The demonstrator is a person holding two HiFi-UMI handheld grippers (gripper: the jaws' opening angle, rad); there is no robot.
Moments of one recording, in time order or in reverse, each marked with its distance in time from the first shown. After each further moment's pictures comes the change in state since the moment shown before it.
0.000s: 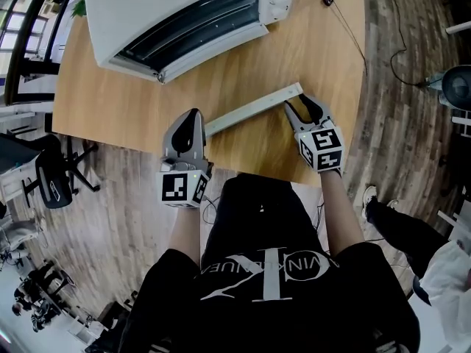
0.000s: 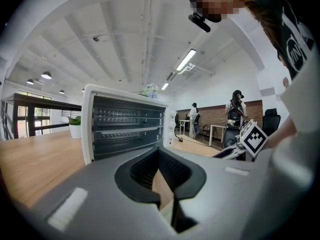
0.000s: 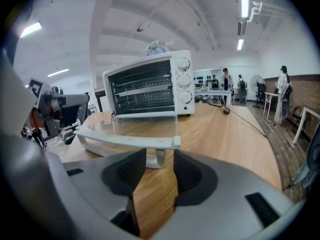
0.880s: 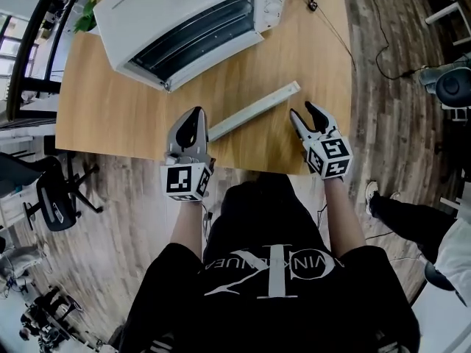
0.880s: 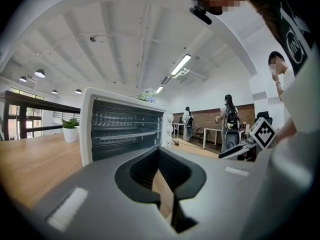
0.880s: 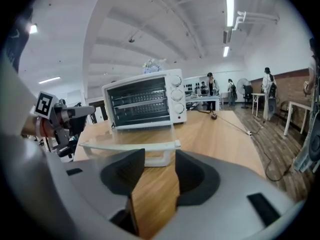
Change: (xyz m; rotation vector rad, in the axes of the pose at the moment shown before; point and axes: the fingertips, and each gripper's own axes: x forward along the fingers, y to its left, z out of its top) left arm -0.003 0.013 0.012 0.010 -0.040 -0.085; right arm -0.048 0.015 0.011 0.080 -0.103 -0.097
